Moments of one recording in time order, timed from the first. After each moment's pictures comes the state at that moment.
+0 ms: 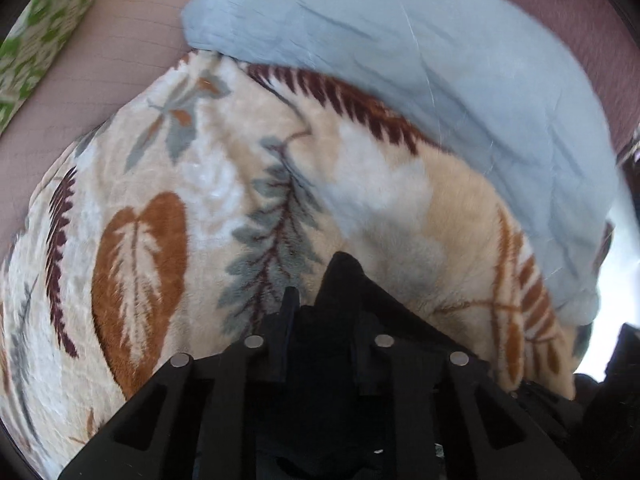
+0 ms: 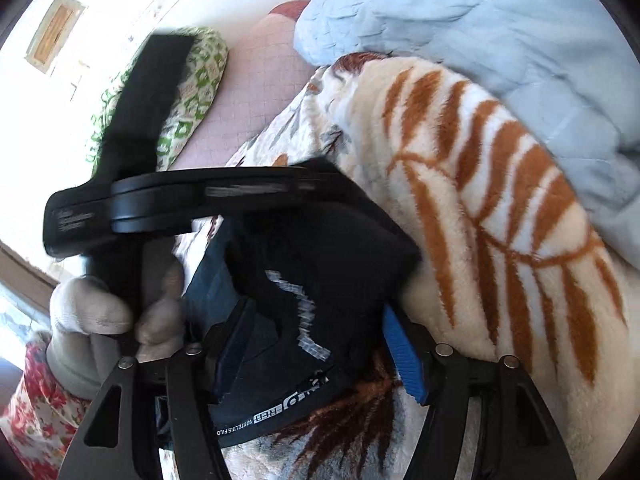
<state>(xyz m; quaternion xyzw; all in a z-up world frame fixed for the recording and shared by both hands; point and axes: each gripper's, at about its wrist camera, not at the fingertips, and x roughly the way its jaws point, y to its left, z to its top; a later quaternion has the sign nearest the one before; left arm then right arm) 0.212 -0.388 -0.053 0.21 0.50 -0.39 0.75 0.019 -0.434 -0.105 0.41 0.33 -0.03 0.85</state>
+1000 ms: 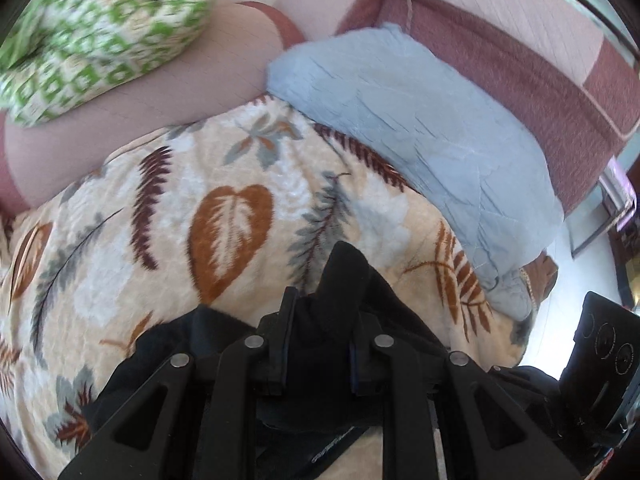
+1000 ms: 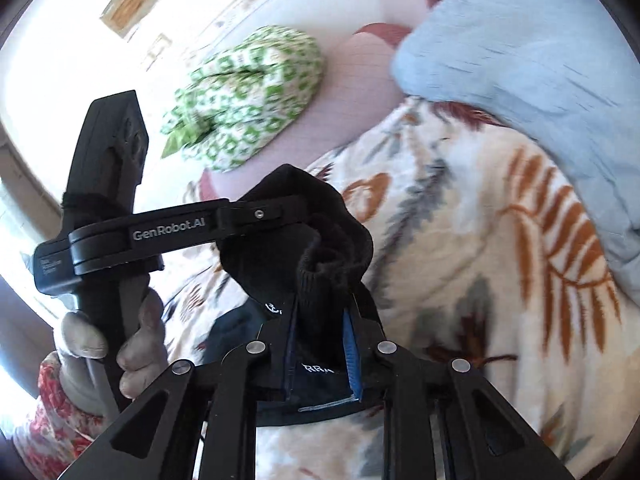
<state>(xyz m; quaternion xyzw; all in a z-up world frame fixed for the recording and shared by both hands) 0.171 -0.246 0.035 0.09 0.46 -0.36 0.80 0.009 -0.373 -0.020 0.33 0.30 0.10 0.89</state>
